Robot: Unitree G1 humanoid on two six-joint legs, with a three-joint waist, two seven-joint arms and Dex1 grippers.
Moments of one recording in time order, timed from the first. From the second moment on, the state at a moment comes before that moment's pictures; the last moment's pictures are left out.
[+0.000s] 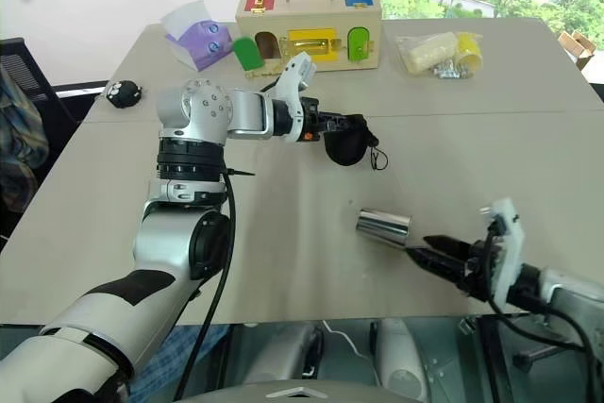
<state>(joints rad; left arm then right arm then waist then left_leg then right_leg) -1.17 0.15 0.20 0.43 -0.47 1.42 -0.38 0.17 -0.59 -0.45 -0.64 1.21 1.24 0.47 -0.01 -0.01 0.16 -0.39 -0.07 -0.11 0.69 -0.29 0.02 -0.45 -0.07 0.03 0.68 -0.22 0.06</state>
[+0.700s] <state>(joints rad) -1.17 0.19 0.19 0.42 -0.47 1.39 -0.38 -0.01 -0.48 -0.25 -0.58 1.26 1.07 0.25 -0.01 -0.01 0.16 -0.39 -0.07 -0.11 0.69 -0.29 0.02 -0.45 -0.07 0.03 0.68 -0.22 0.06</state>
